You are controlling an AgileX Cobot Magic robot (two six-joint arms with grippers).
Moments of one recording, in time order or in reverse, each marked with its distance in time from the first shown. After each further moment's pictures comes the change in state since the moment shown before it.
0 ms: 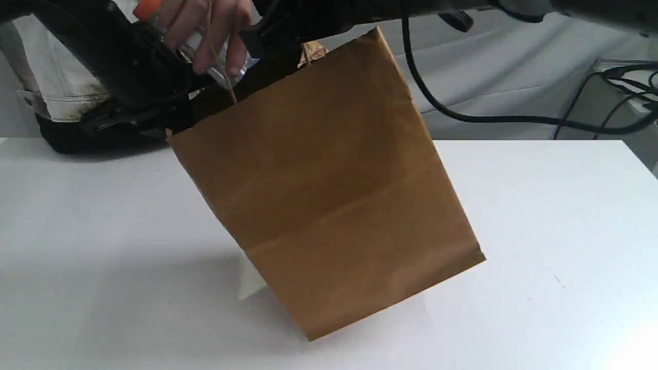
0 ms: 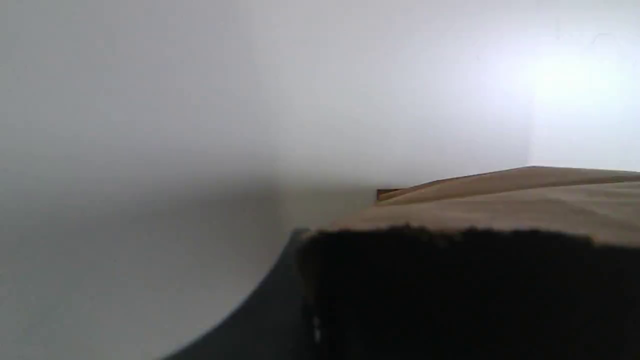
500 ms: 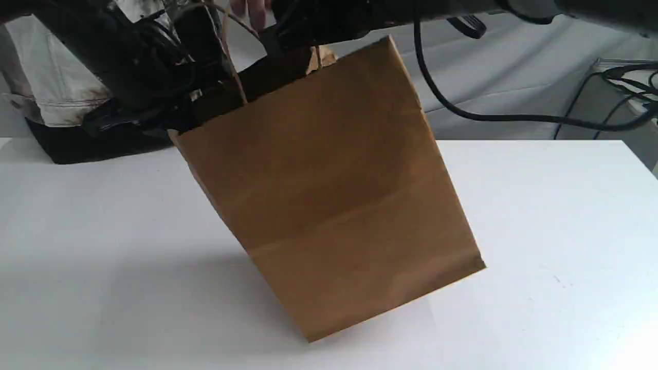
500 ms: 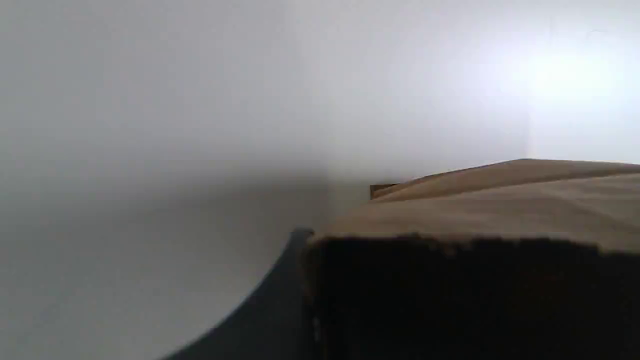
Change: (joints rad) left arm 0.000 0.000 0.000 -0.011 0.000 0.013; right arm -0.025 0.002 0.000 -0.002 0.036 0.026
